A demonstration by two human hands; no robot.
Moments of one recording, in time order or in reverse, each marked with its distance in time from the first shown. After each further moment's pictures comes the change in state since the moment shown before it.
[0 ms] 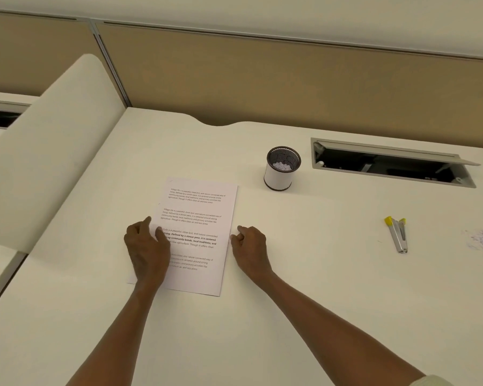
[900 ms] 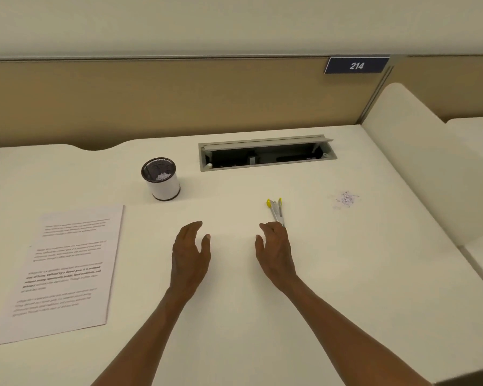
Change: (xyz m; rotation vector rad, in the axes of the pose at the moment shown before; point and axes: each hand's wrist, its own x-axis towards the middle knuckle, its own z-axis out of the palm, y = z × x) left_hand -0.185 0.221 0.118 -0.282 -0.452 0.446; right_hand -0.064 0.183 -0.227 -0.208 0.476 -0.050
